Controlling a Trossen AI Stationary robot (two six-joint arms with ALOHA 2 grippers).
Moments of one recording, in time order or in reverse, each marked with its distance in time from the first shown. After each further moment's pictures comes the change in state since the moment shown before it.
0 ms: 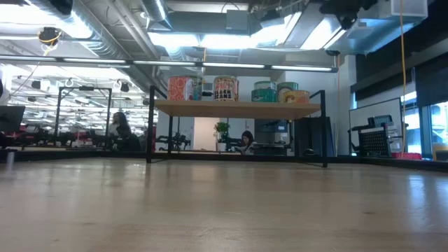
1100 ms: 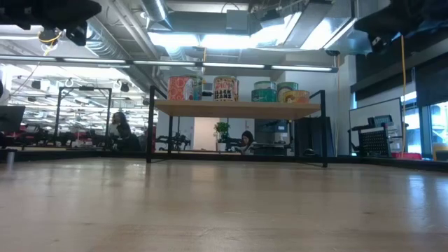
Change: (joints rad) left arm 0.000 -0.085 -0.324 0.240 0.010 0.065; right arm 0.000 -0.501 -0.454 0.196 -0.025 0.130
